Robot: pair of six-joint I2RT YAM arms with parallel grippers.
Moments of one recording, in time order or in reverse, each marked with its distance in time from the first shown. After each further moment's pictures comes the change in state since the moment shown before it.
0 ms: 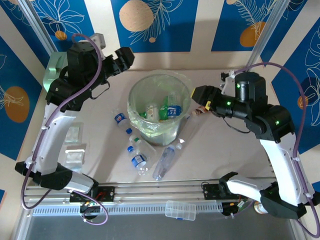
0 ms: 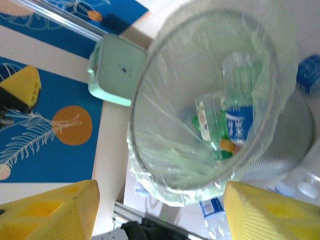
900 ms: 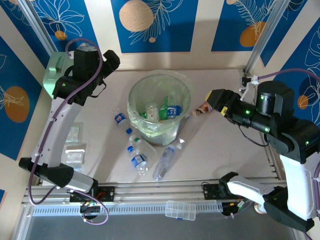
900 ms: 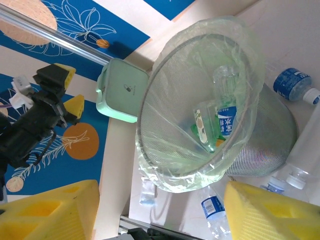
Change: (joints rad) left arm 0.096 0.041 -0.091 -0.045 -0.193 -0.148; right arm 0.005 -0.041 0.191 -0.150 0.106 0.028
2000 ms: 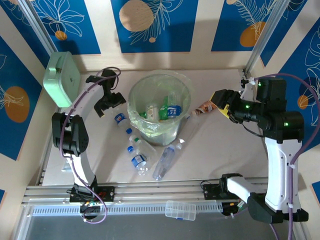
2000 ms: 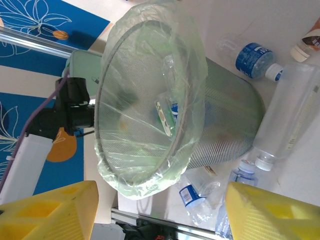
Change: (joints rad) left arm 0.162 0.399 -0.271 -0.227 0.244 0.016; right arm -0.473 0.017 -0.212 -0.036 -0.423 -0.209
